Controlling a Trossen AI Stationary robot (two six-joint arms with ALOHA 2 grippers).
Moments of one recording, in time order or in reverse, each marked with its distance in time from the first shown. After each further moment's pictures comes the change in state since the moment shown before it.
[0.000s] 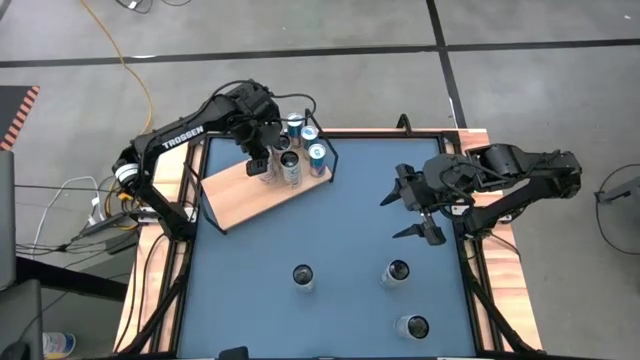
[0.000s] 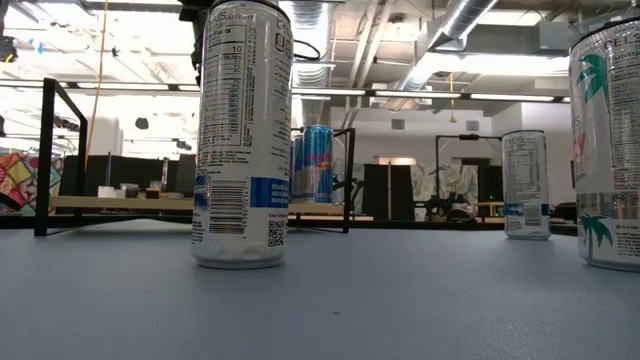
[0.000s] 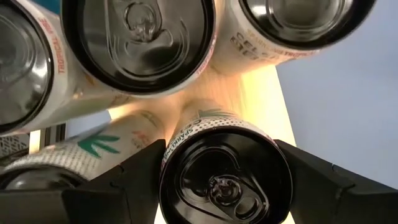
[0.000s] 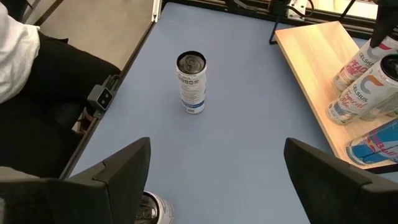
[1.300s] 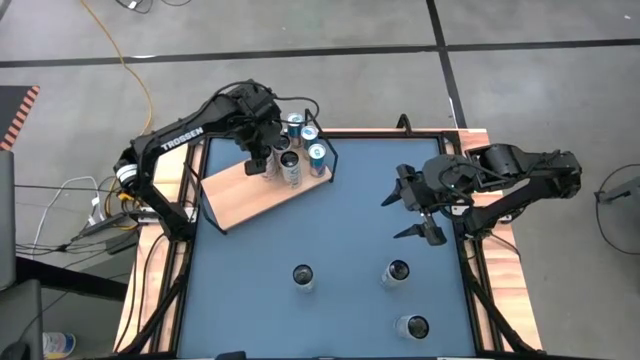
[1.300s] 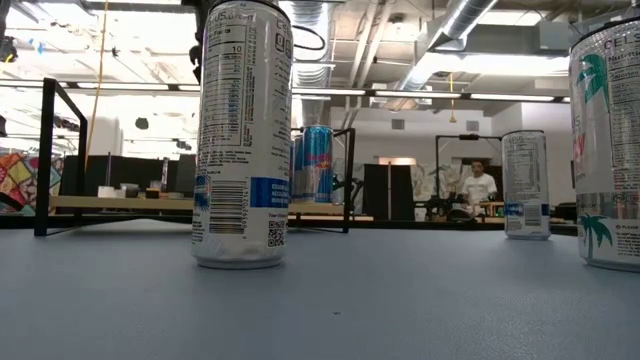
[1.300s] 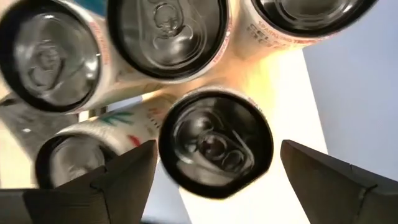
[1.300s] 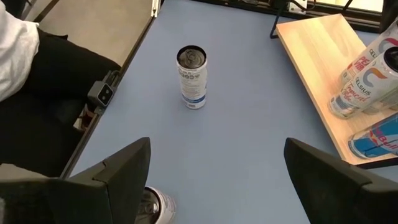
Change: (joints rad) left arm -0.061 0.003 0.078 -0.080 -0.162 0.004; right arm 0.000 0.000 0.000 -0.020 -0.001 0.009
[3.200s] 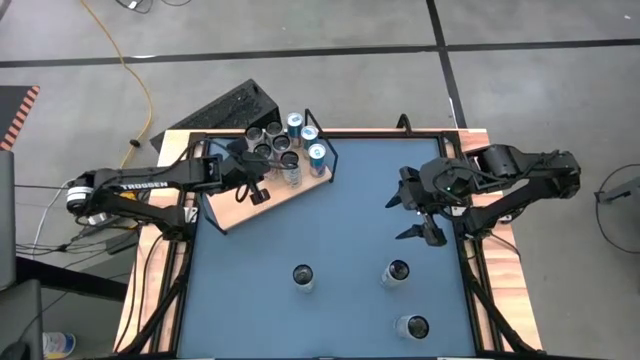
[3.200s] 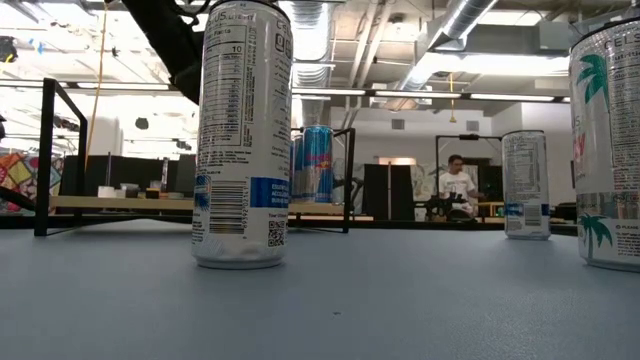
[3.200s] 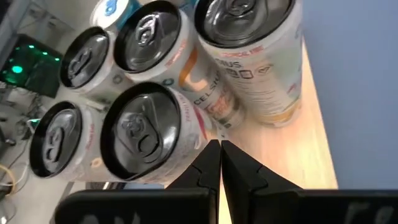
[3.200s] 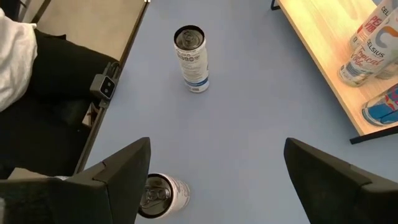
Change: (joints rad) left arm -0.365 -0.462 -0.695 0.726 -0.465 -0.306; right arm 0.001 0.008 -0.001 -0.062 0.000 0.103
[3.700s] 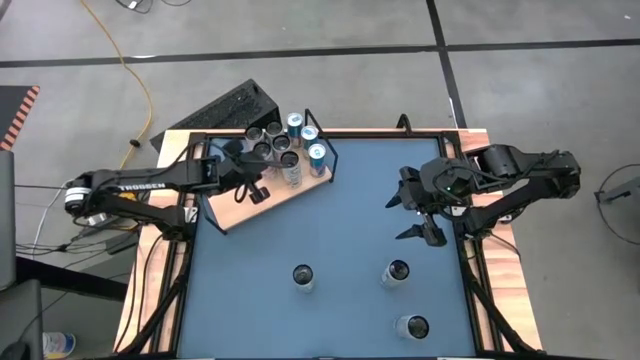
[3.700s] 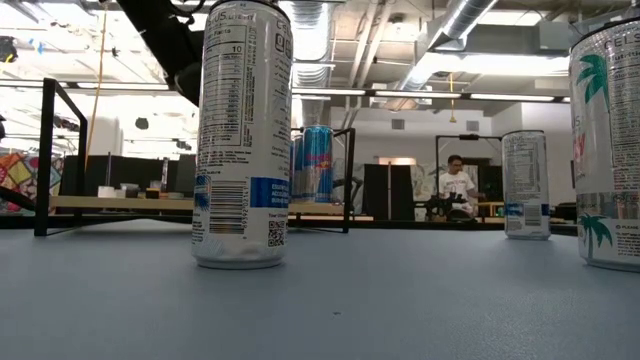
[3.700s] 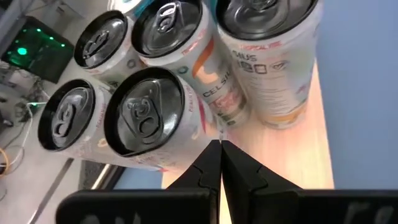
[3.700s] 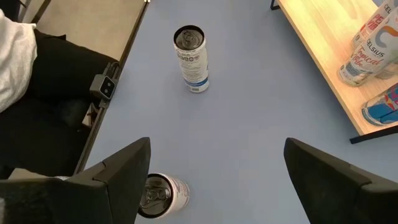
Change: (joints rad) left arm -0.010 -0.027 -0.017 -0.006 -0.038 -0.095; right arm 0.000 0.000 0.000 -0.001 0.000 0.001
